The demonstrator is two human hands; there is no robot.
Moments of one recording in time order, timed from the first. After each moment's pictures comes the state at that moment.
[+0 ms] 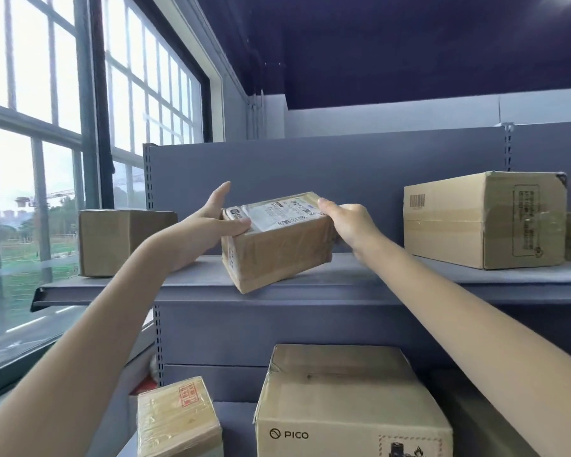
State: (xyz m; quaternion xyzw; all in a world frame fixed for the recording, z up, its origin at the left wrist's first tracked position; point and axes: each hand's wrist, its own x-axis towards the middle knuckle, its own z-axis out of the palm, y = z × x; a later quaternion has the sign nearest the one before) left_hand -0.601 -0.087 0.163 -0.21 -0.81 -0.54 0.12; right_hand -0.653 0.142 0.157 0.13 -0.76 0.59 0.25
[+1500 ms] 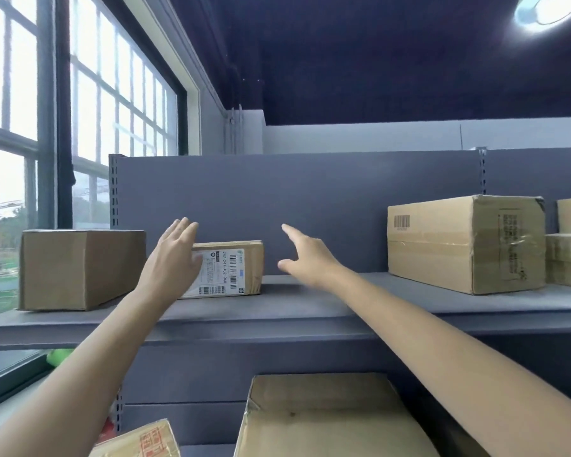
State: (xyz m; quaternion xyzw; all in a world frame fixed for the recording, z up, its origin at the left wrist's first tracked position) left_hand -0.681 -0.107 0.139 -0.10 -0.87 -0.15 0.46; right_hand -0.688 0.119 0.148 0.21 -0.90 0.29 0.25
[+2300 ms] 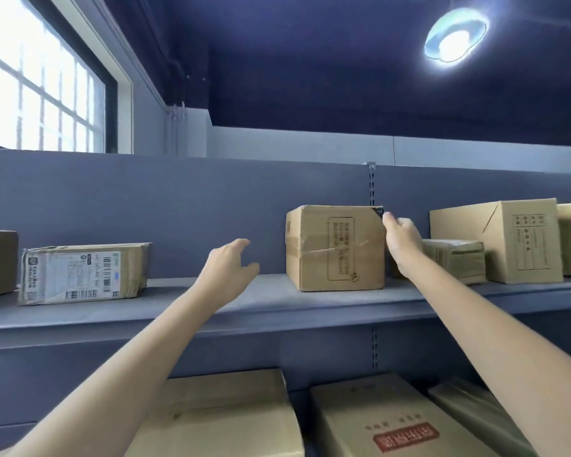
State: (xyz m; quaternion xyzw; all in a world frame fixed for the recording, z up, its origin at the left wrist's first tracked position) left_hand -0.636 0.142 0.134 -0.21 -0.87 -0.33 0.30; right_hand -0.651 0.433 0.164 -0.12 -0.72 0.52 0.44
